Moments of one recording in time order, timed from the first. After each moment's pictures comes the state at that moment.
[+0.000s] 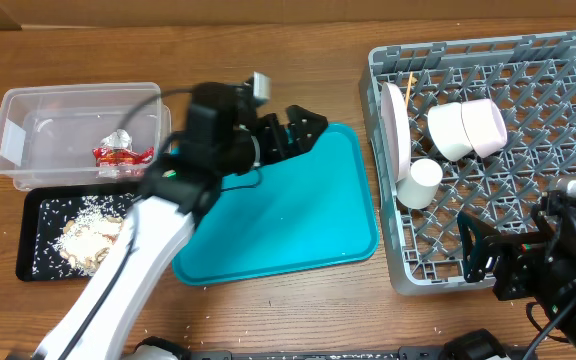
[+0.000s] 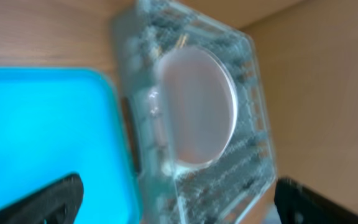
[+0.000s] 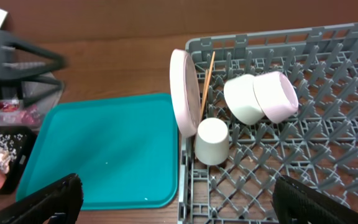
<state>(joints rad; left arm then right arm) -0.37 1.35 1.19 -0.44 0.49 -0.76 0.35 0.78 1.53 -1.35 0.09 0.25</state>
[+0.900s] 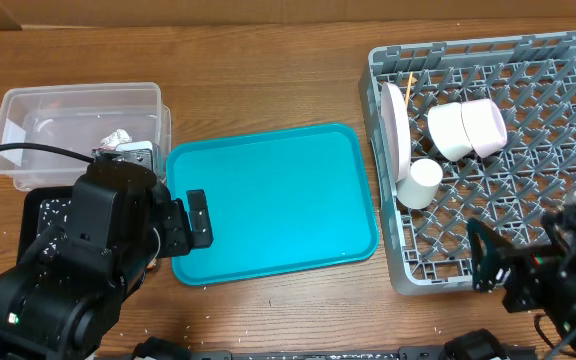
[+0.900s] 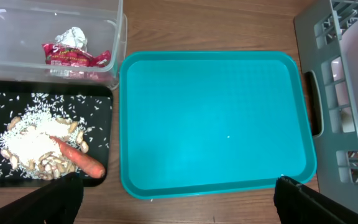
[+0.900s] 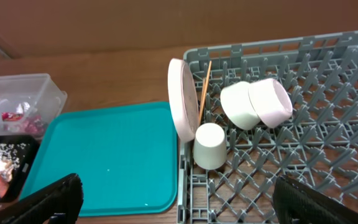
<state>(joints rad) -0.37 1.02 1.53 -1.41 -0.16 -0.43 0.33 0.72 1.53 -1.35 0.09 0.25</state>
